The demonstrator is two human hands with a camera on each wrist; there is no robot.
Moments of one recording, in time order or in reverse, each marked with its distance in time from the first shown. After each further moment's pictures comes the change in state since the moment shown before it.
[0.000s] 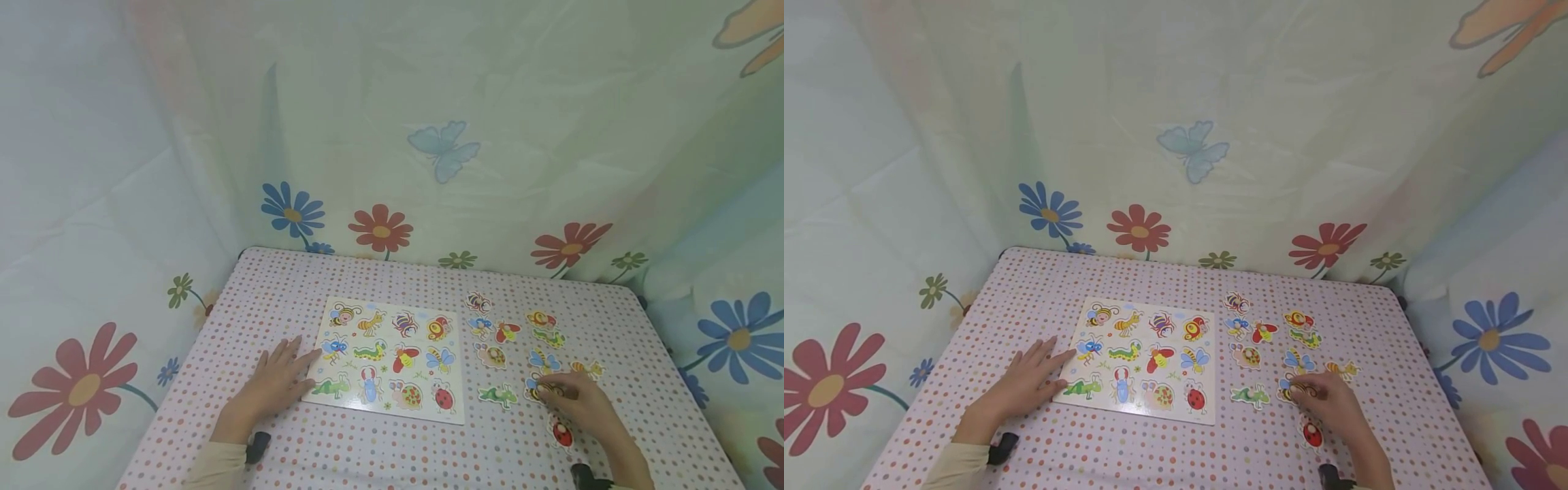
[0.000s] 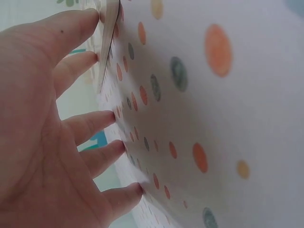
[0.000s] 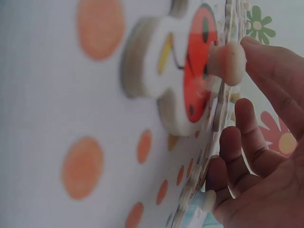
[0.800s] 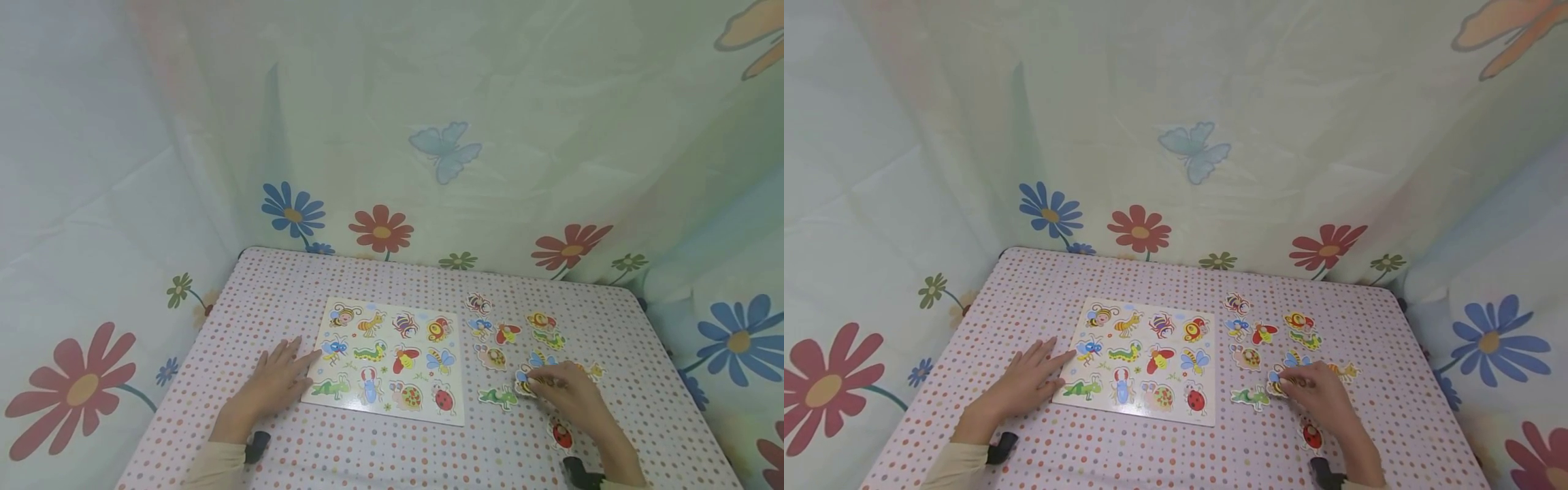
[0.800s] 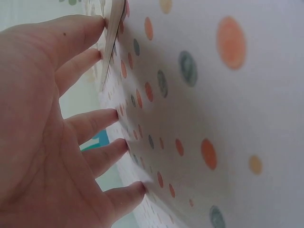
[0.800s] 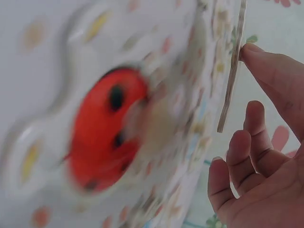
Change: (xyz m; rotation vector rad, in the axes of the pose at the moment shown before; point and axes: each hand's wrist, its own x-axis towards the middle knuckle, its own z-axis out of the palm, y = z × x) left_hand 0.001 0.001 -0.002 0.006 -0.020 -0.007; right_hand 0.017 -0.020 0.007 -0.195 0.077 -0.051
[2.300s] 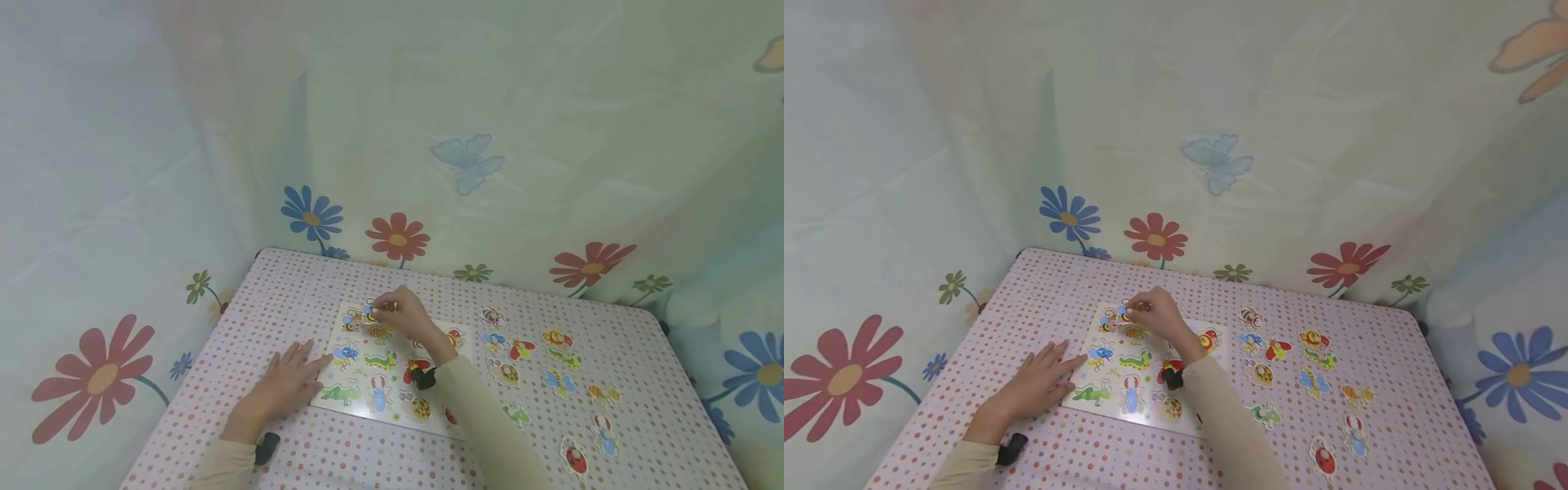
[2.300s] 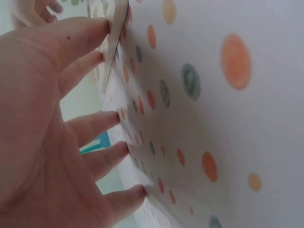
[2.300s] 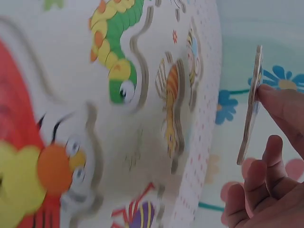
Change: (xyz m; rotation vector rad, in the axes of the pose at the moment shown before) left_hand 0.003 -0.002 0.002 0.001 0.029 0.010; right_hand 0.213 -0.183 0.160 0.286 -0.188 -0.318
